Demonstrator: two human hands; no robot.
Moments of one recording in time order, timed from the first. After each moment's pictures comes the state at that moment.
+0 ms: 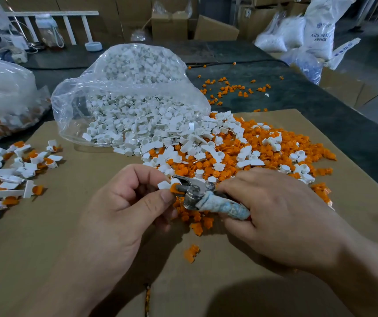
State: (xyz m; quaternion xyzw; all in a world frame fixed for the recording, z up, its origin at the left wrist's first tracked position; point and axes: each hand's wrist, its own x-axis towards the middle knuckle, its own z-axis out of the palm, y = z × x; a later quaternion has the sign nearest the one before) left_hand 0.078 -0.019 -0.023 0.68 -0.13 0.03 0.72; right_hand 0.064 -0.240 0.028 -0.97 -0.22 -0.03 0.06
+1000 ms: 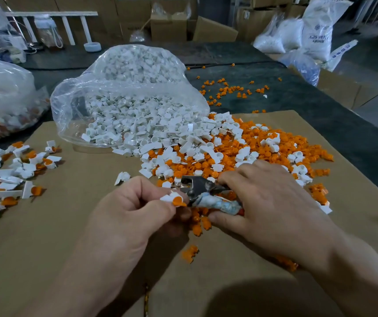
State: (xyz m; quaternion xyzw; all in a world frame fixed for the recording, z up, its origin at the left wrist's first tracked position) left_hand 0.072 -0.022 -0.022 0.74 -0.05 -0.01 0.67; right_hand 0.075 -0.241 0.012 -0.98 -0.17 -0.06 0.00
